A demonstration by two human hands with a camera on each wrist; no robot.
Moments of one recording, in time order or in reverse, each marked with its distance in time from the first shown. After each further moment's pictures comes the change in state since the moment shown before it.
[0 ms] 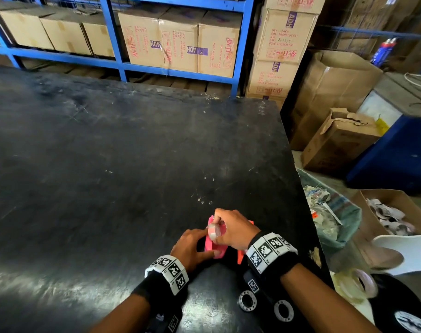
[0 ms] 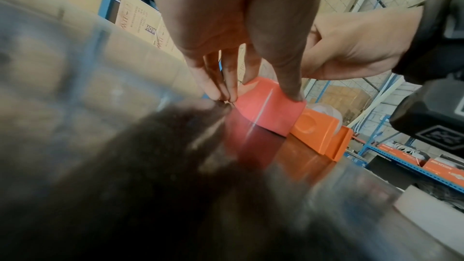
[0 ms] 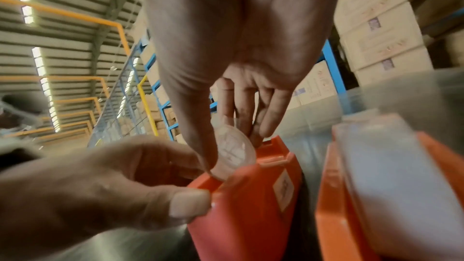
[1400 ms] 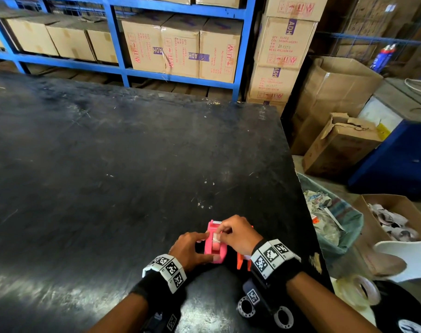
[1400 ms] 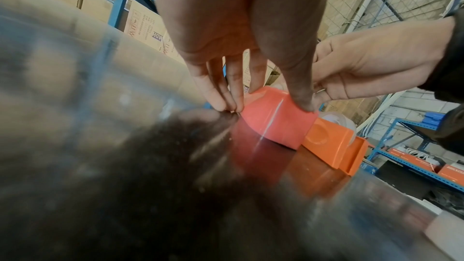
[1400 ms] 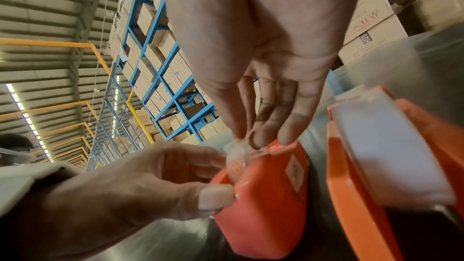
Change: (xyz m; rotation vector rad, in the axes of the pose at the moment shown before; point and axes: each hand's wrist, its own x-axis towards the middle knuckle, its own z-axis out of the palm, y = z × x) left_hand 0.006 0.004 -0.008 0.007 -0.040 -0.152; right_hand 0.000 0.012 0.005 0.108 0.074 0.119
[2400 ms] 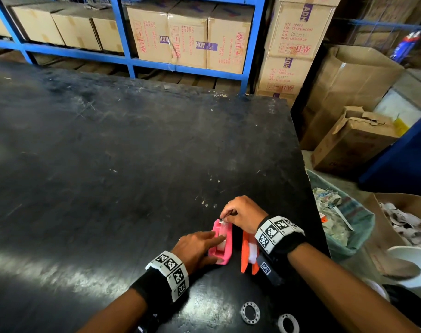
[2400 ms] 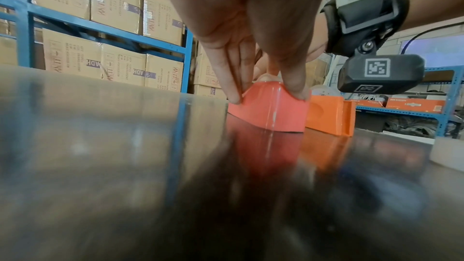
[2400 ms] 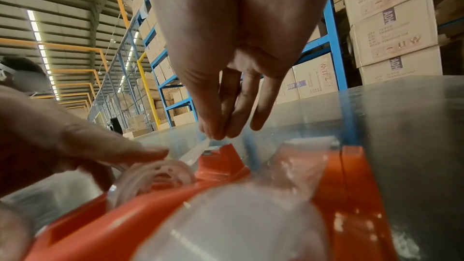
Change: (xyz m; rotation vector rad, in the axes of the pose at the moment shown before) left_hand 0.002 0.012 -0.010 0.475 -0.155 0.292; right_hand 0.048 0.000 -0.033 -0.215 -0.099 -0.260
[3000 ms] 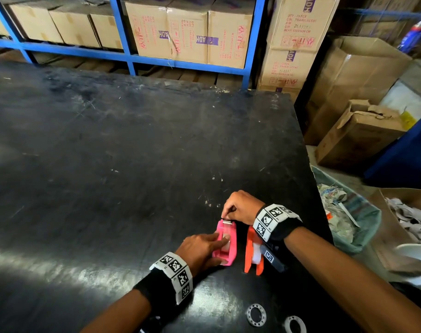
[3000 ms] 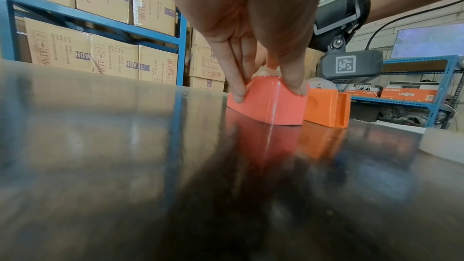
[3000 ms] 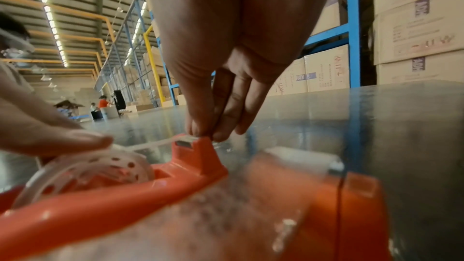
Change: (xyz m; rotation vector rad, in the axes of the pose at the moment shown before) left_hand 0.004 -0.004 0.000 0.055 -0.069 0.010; right_hand 0.026 0.002 -0.005 -0.060 -0.147 0.003
